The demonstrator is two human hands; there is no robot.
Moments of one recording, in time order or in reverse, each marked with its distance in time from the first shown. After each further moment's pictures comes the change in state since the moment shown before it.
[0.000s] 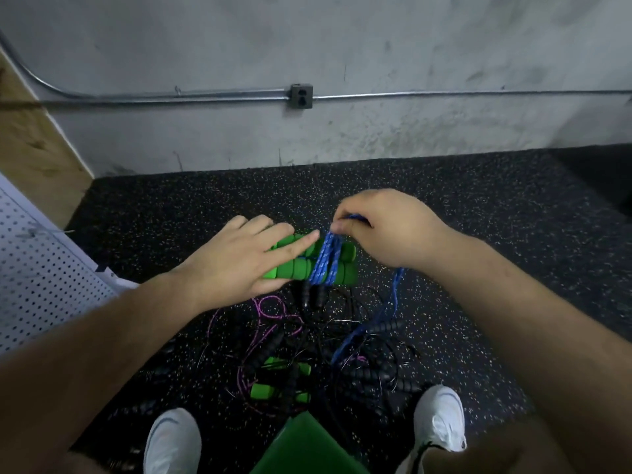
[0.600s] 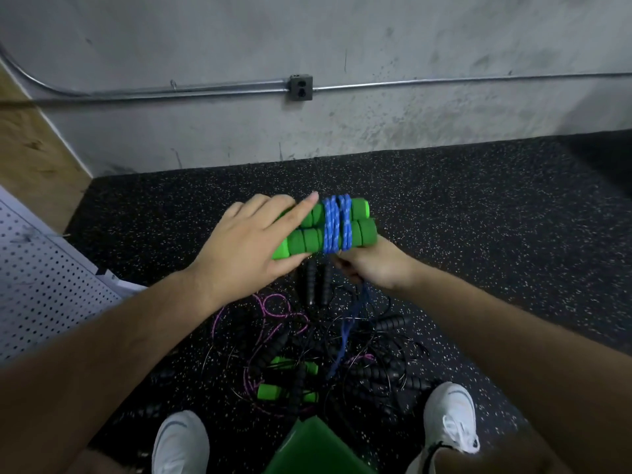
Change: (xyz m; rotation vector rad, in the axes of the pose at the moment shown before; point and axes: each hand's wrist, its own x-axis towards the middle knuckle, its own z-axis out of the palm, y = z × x) left_hand 0.018 -0.001 0.004 -0.118 0.133 -0.230; right_hand 0.009 0.026 0.089 0.974 -0.200 0.332
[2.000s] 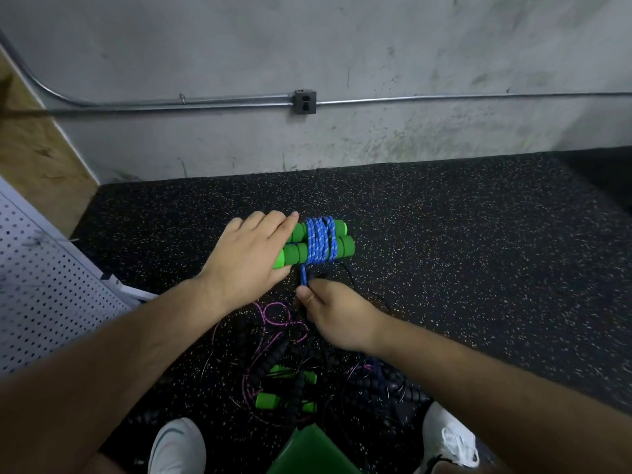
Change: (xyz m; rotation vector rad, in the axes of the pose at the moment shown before) left_hand -0.005 0.001 0.011 0.132 -0.161 -0.120; right_hand -0.033 -0.010 0.066 -0.432 0.005 -0.027
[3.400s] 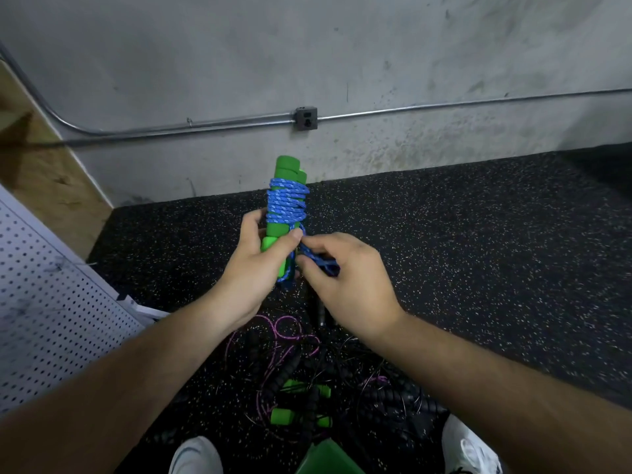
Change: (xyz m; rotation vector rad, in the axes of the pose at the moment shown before) left_hand 0.012 0.025 -0.033 -1.582 0.139 -0.815; right_hand 0.009 -0.032 -0.021 -0.004 0.718 -0.486
